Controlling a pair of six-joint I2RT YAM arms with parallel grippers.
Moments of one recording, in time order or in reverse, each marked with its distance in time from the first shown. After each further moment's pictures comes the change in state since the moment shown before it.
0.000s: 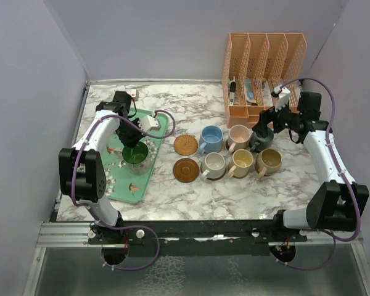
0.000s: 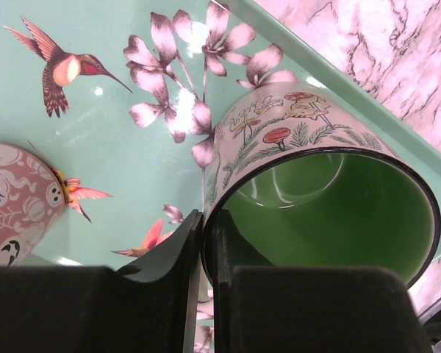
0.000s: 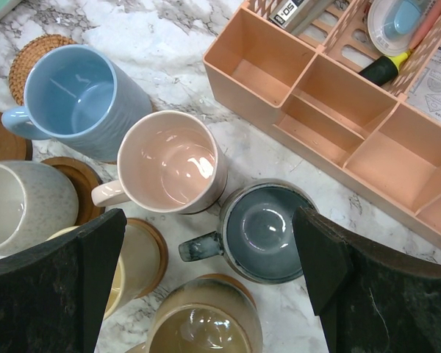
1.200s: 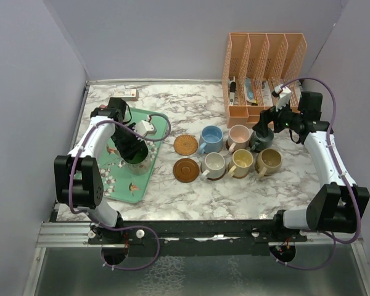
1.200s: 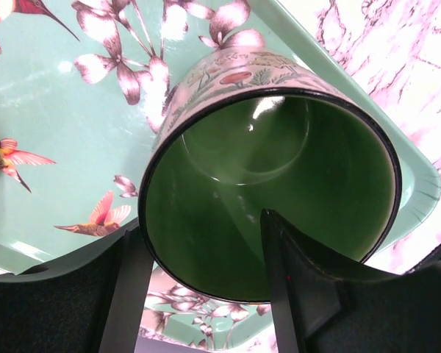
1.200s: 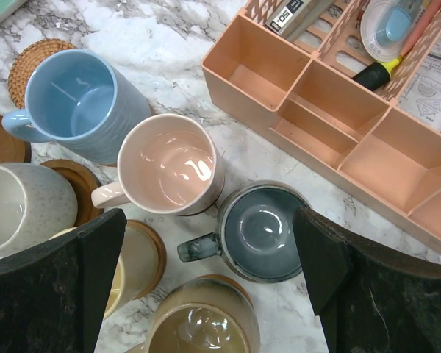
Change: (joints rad) left arm 0.034 -0.079 -0.102 -0.025 -0.016 -0.062; right arm 0.000 -0.015 0.000 0.004 0.006 0.000
